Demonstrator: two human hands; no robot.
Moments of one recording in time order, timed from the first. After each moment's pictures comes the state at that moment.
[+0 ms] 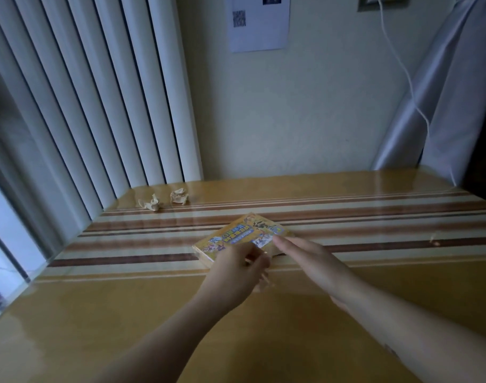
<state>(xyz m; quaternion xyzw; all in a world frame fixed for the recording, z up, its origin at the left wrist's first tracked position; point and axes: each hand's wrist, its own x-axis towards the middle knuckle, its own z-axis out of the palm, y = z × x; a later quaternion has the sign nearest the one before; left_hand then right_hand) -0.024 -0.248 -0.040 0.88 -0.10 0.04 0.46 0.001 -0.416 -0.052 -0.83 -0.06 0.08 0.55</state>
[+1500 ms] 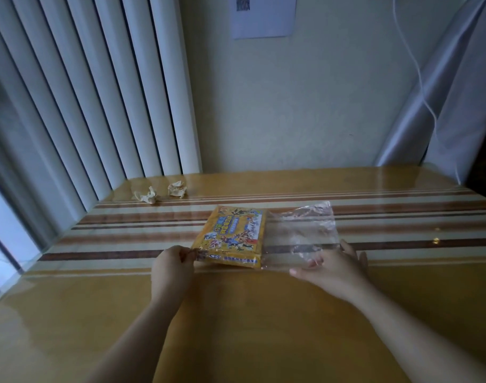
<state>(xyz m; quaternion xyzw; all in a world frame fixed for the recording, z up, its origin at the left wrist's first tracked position) 0.031 -0.161 -0.106 0.90 0.17 0.20 0.36 0.020 -0.441 -0.080 -0.98 0.03 0.02 0.20</state>
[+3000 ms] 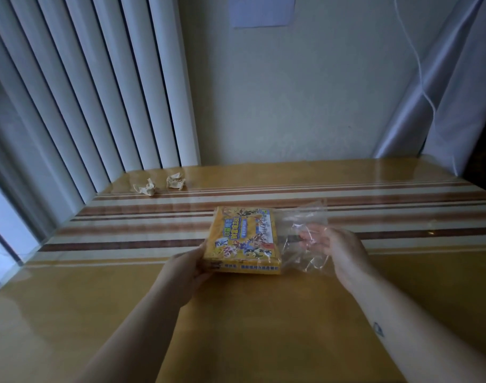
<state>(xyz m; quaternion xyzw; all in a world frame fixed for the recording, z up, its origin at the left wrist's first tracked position) 0.016 -0.177 -0.102 0.60 0.23 -0.05 0.77 0.017 -0.435 -0.070 -0.72 0.13 -0.04 0.68</state>
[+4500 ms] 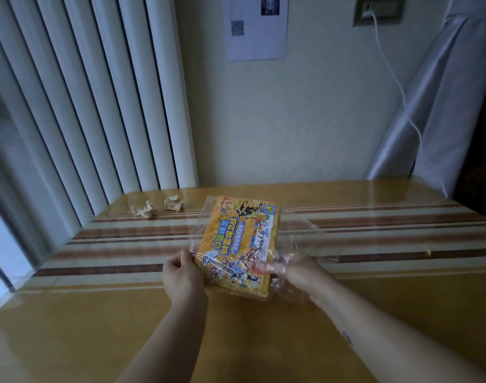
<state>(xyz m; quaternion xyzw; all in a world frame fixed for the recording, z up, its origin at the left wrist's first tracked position) 0.032 -0.214 -0.080 0.59 0.35 0.26 0.68 0.020 -0.398 -0.049 -0.83 0.01 0.12 0.55</state>
